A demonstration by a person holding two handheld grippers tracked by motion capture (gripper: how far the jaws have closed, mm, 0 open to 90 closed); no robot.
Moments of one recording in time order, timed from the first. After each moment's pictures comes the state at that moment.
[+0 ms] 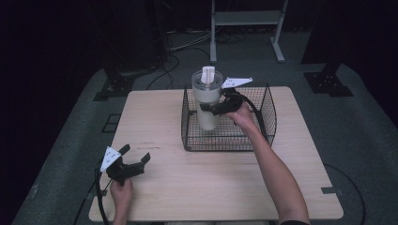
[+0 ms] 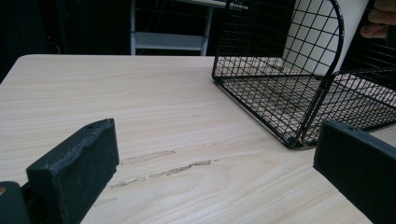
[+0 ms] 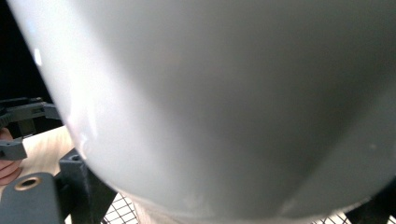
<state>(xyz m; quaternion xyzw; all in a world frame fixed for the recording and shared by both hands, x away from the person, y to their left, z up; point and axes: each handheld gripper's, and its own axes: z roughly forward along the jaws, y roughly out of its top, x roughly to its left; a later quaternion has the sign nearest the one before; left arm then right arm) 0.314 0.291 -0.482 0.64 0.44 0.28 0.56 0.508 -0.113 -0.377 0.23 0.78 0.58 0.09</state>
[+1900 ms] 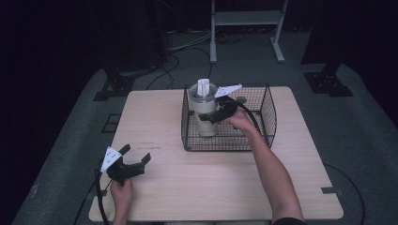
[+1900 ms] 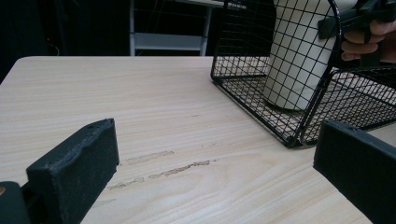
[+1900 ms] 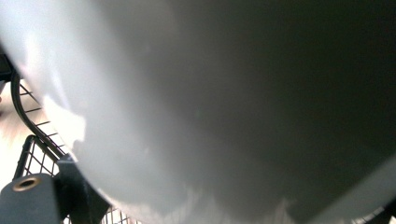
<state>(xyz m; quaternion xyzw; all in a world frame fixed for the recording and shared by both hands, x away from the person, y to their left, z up) 0.313 0.289 -0.483 0.65 0.43 0.28 0.56 0.522 -0.100 -0.418 0.20 0.83 0.52 0.08</state>
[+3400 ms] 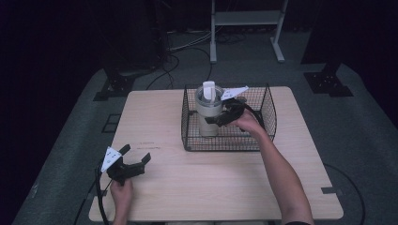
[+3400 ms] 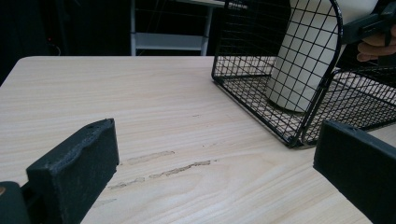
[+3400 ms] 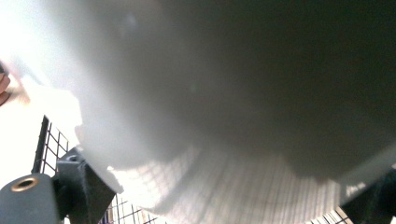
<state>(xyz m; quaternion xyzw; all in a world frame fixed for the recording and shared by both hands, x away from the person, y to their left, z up) 0.314 0.289 -0.483 0.65 0.43 0.29 0.56 0.511 -0.122 -0.417 0.20 0.84 0.50 0.08</state>
